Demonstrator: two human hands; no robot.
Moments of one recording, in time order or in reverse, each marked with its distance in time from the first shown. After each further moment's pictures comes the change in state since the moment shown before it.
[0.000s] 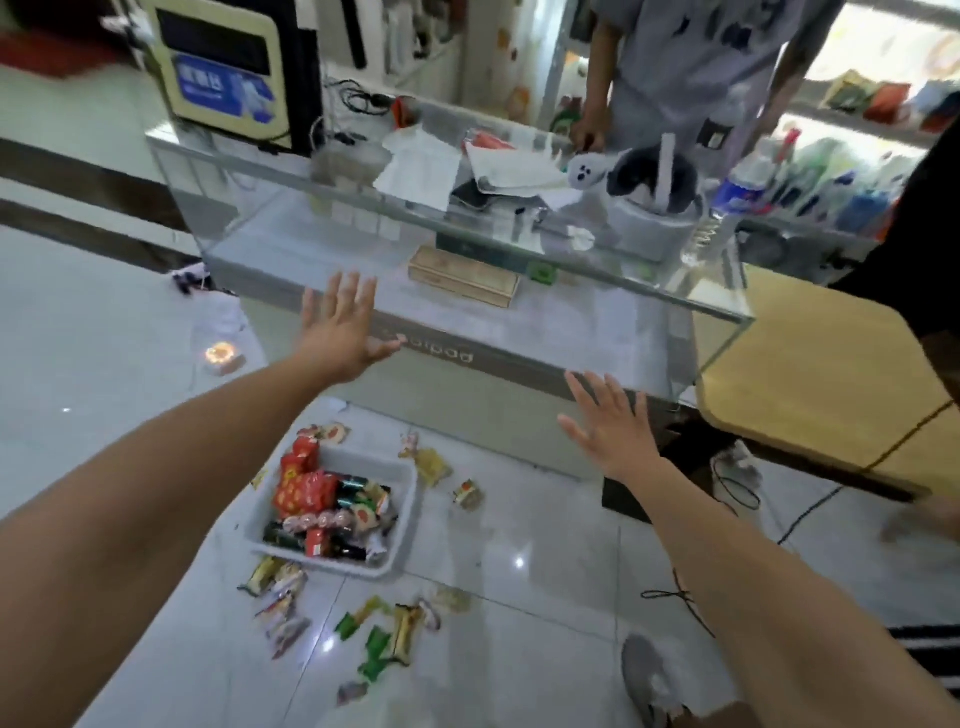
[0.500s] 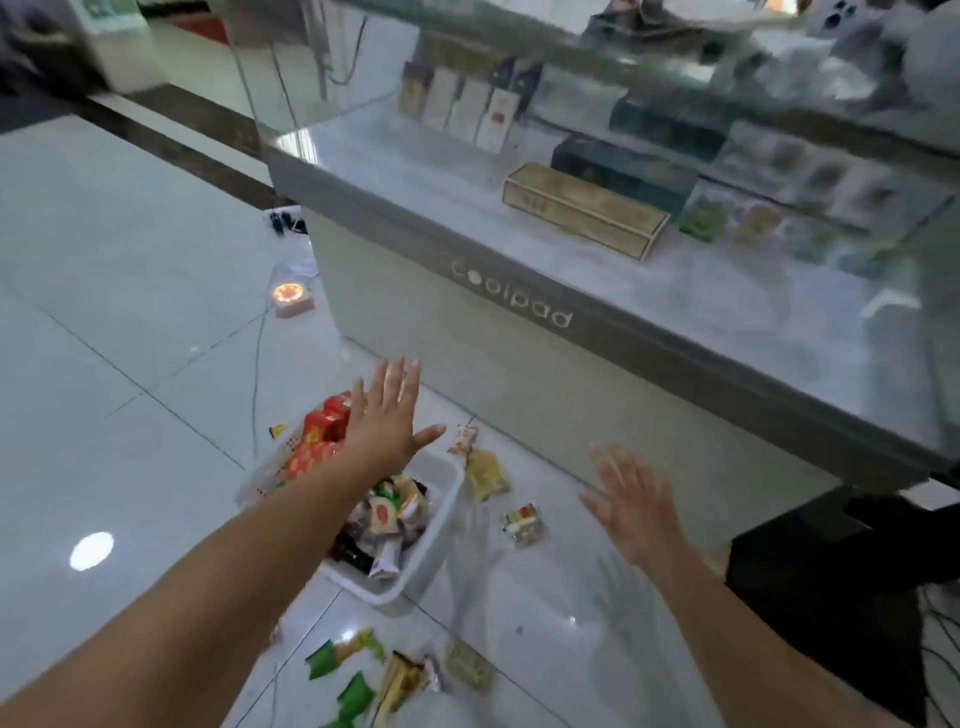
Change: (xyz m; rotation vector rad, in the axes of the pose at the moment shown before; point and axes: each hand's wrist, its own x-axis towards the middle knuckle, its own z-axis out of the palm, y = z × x) left_hand 0.054 0.010 0.381 -0.068 -0.047 -0.287; right_hand 0.186 0.014 0.353 0.137 -0.006 -0.178
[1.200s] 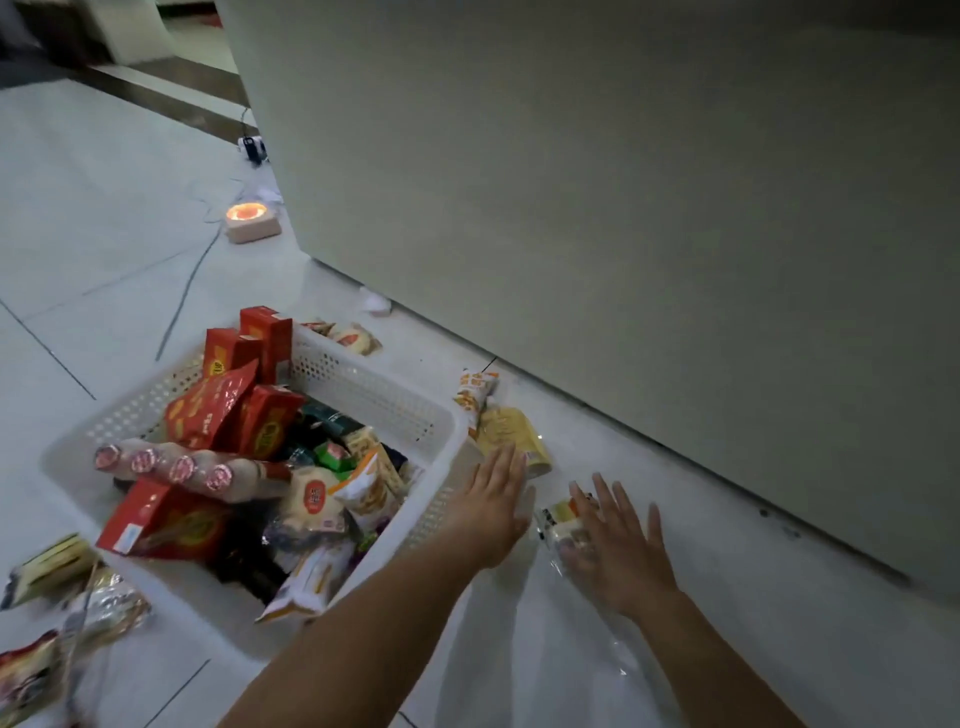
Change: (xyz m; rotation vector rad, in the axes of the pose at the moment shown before) left_hand 0.121 0.077 0.462 -0.009 -0.170 0.238; right_hand 0.160 0.066 0.417 -0.101 -0.152 -0.095
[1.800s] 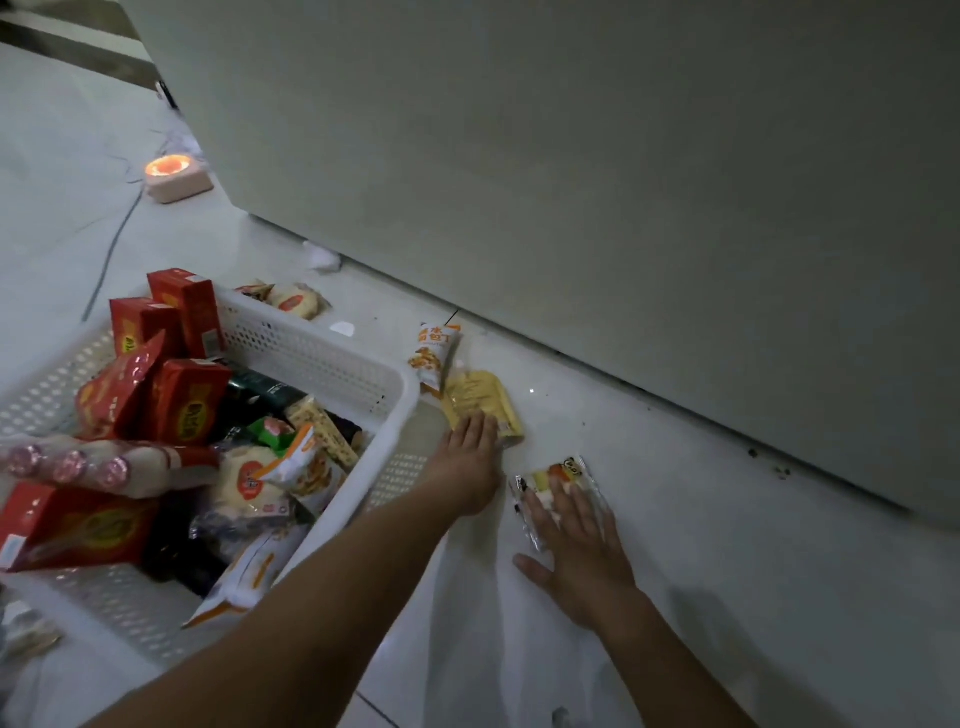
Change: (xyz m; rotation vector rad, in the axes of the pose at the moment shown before) left_hand 0.059 -0.001 0.039 0.006 -0.157 -0.067; right_hand -0.003 0.004 0.068 0.076 -0.001 -0.075
